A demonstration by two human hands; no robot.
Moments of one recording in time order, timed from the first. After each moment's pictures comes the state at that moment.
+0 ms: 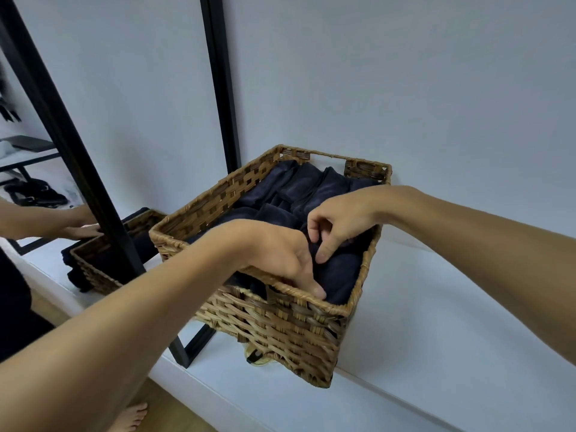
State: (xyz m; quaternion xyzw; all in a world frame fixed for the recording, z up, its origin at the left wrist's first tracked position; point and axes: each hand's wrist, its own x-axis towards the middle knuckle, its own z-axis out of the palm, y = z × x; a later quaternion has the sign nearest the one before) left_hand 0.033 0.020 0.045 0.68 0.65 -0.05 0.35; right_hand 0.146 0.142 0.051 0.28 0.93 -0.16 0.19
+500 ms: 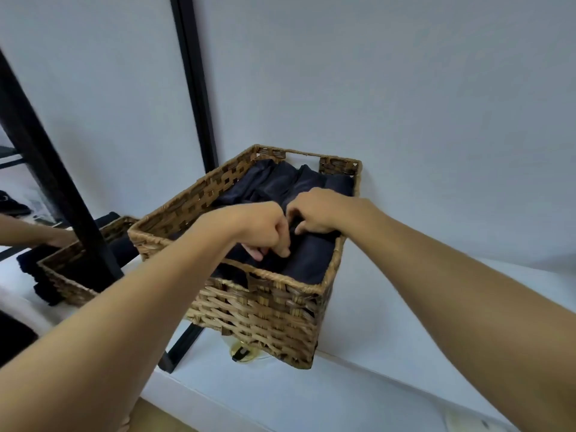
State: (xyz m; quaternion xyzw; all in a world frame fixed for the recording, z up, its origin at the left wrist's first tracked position) left_hand 0.023 0.048 0.034 0.65 0.70 0.06 0.29; right_hand 0.140 0.138 0.027 0.33 0.94 0.04 0.05
